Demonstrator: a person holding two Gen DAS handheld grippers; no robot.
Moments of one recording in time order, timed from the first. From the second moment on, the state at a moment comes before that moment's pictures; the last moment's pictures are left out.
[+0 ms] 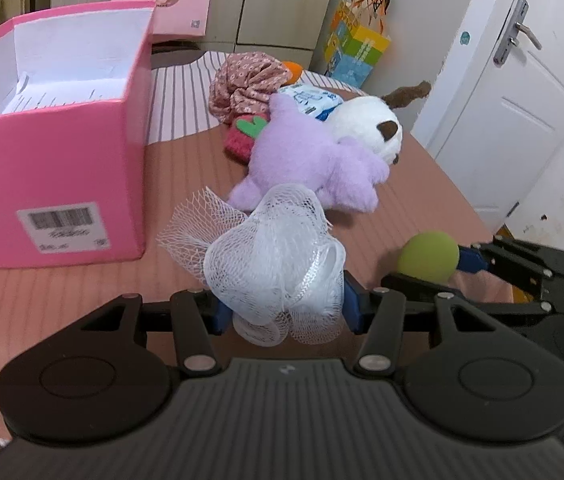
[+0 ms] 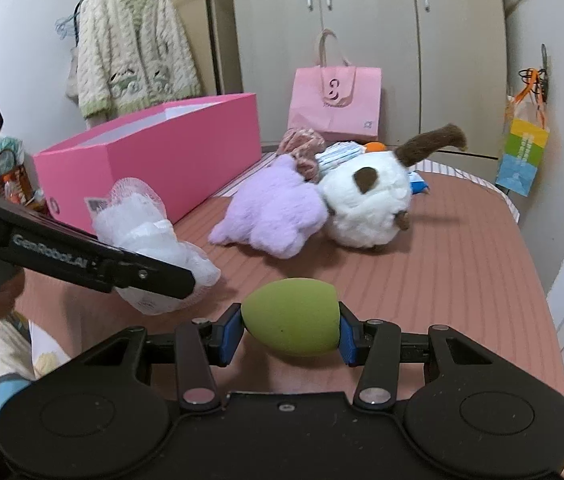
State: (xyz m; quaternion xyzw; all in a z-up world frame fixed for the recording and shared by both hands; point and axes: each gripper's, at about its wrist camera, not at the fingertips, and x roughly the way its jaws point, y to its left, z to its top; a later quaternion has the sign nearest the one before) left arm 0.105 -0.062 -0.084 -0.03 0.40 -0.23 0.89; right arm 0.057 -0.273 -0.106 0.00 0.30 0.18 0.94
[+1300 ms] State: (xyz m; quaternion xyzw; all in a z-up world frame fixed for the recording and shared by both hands) left arm 0.178 0.085 0.046 0.00 0.38 -0.24 0.89; right arm 0.156 -0.109 0.042 -0.11 0.31 0.35 0.88
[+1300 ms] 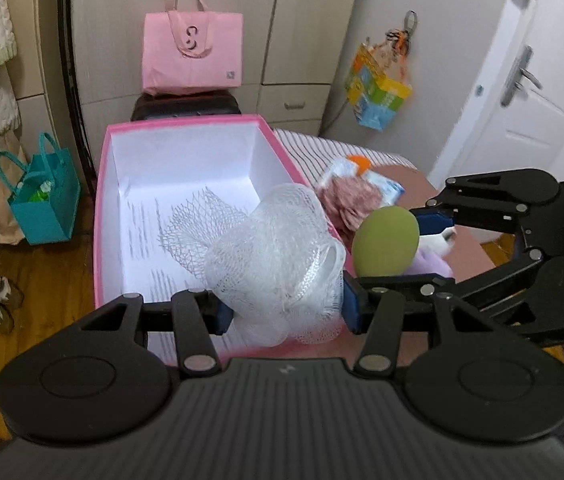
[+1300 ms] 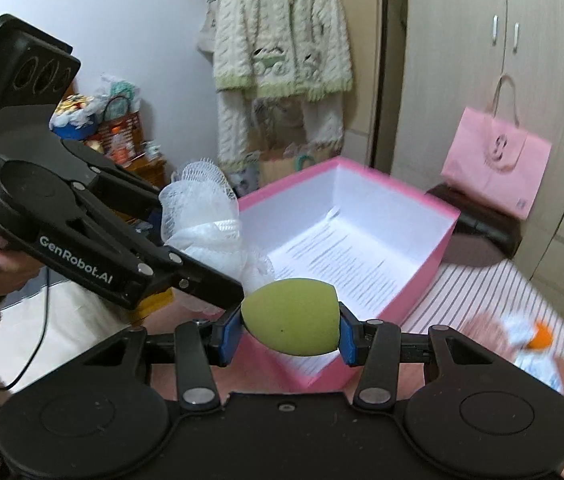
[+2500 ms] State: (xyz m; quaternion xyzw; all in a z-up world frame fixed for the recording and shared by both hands) left arm 0.353 0.073 0.001 -0.01 0.41 -0.11 0.91; right arm 0.320 -0.054 -0.010 -0.27 0.30 0.32 0.86
